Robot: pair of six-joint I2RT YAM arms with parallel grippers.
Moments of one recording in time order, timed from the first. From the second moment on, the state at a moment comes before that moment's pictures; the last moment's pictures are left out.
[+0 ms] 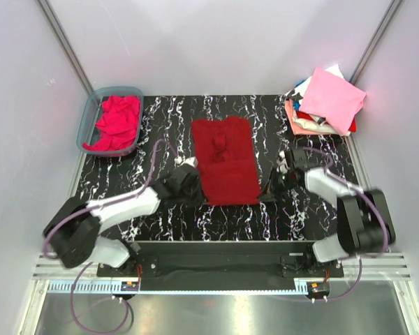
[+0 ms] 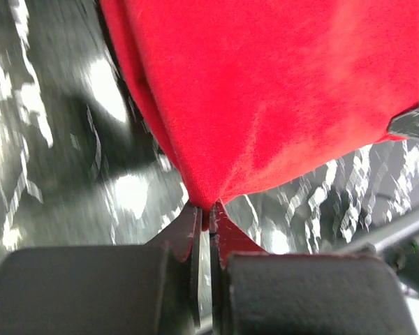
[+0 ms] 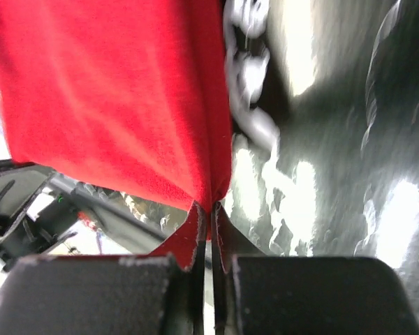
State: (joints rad) left arm -0.77 1.42 0.73 -0.19 0.02 -0.87; right arm 0.21 1.54 0.79 -0.46 -0.52 0.56
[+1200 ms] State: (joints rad) left arm -0.89 1.09 0.95 -0.65 -0.16 -0.94; right arm 0.23 1.04 0.92 -0.80 -0.53 0.72
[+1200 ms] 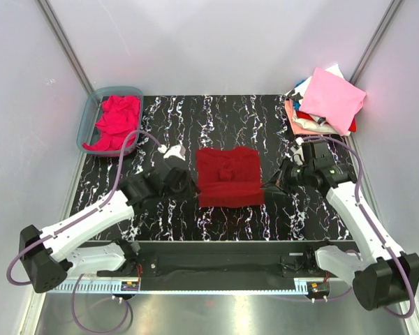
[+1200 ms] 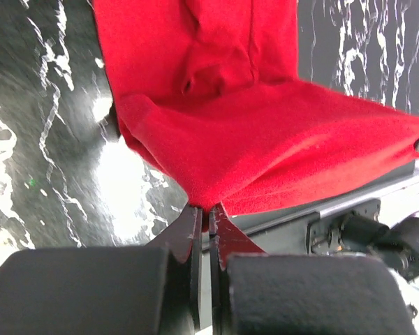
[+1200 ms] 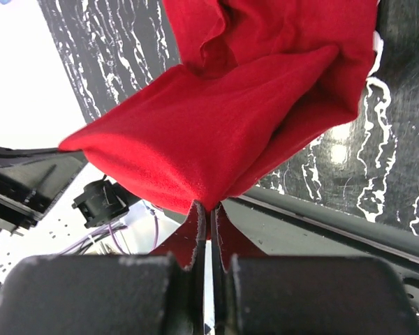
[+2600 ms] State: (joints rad) left arm -0.36 1.57 1.23 -0.55 0.30 -0.57; right arm 0.11 1.92 1.40 -0.61 -0.43 0.62
